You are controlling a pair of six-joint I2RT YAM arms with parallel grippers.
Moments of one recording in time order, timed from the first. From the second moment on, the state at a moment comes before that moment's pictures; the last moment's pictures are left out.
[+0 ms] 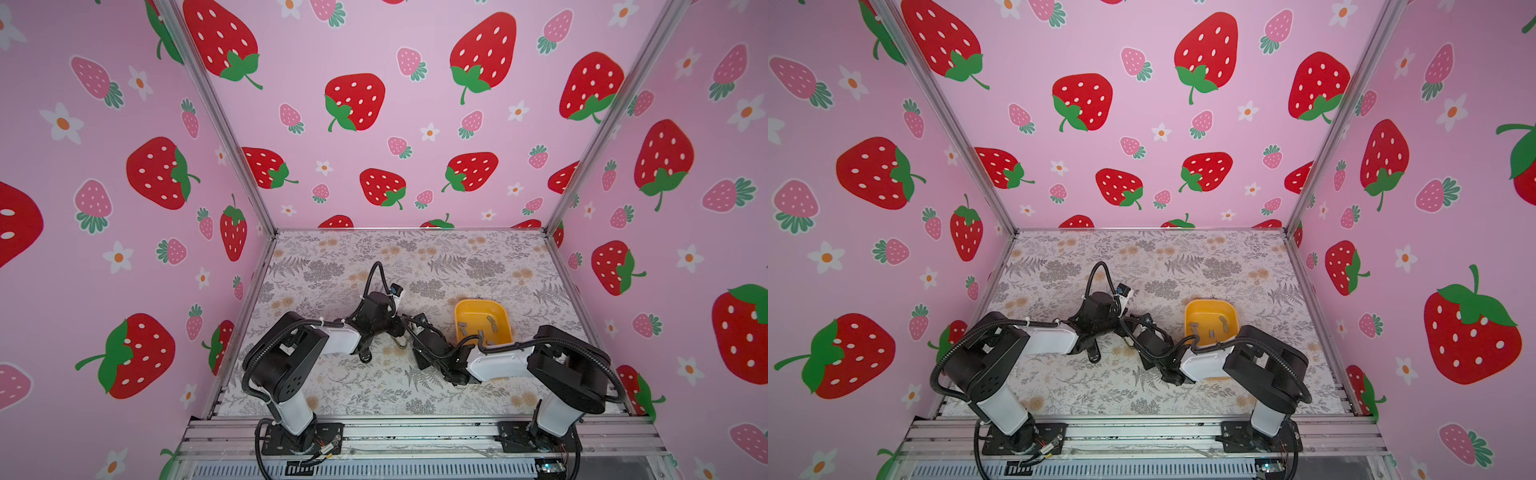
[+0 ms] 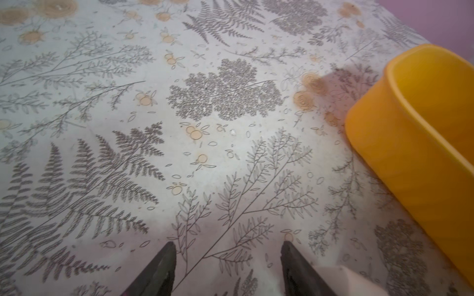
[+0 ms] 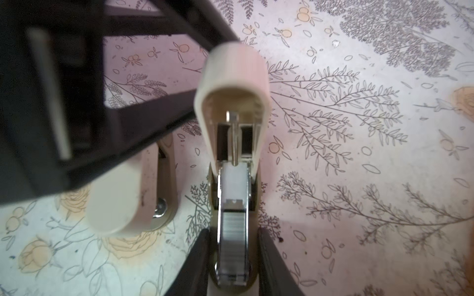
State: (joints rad) left arm -0.60 1.71 0.67 0.43 0.16 -0.10; right arm 1.16 1.71 0.68 0.17 0.37 0.44
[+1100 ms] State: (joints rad) left arm -0.64 1.70 0.58 0.55 0.19 0.03; right arm 1.16 1.52 0.65 0.19 0.35 0.43
